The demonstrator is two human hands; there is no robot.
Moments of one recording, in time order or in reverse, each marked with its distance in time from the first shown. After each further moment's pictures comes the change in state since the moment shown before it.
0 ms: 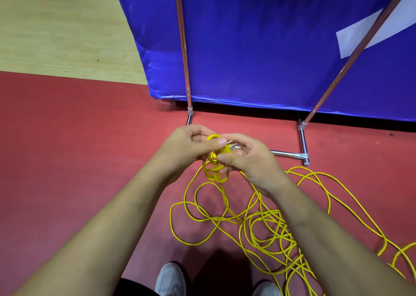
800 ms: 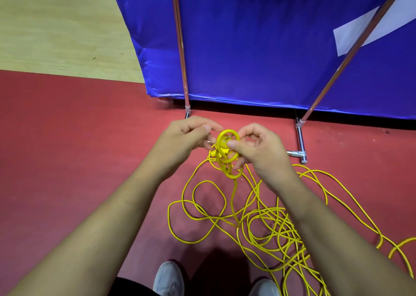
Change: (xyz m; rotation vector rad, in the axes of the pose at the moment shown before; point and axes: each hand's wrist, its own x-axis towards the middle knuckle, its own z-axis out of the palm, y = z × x) left_hand -0.002 0.007 -0.002 0.156 0.019 0.231; right_hand -0.003 -0.011 -0.011 -0.076 0.231 -0.074
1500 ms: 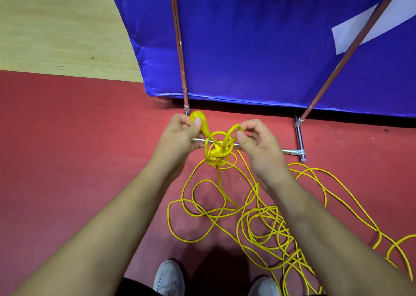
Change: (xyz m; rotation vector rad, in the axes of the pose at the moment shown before) left_hand 0.010 -0.018 0.012 -0.272 0.271 -0.211; right_hand 0.004 0.017 0.000 -0.035 0.089 -0.103
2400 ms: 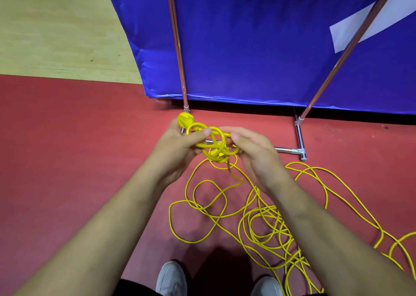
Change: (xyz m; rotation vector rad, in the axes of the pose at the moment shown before) left_hand -0.006 0.007 -0.003 -0.205 -0.149 -0.093; right_hand 0.000 0.000 0.005 0.183 -0.203 0.063
